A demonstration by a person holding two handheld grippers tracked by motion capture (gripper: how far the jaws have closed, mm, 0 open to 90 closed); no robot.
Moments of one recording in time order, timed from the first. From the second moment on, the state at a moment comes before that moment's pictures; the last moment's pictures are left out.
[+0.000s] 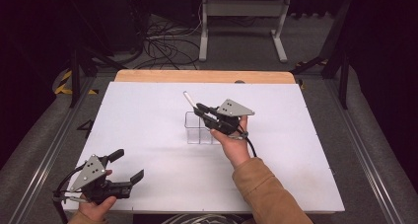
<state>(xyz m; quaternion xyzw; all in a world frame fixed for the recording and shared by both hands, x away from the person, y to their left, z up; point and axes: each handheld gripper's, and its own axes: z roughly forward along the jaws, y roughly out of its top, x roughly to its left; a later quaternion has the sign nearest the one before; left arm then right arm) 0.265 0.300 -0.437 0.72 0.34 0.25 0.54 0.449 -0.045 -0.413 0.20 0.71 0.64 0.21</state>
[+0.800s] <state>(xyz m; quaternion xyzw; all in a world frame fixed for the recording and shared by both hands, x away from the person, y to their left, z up) 0.266 0.298 -0.437 0.73 0.34 0.25 0.54 0.446 -0.059 -0.409 0.27 0.72 0.61 0.20</state>
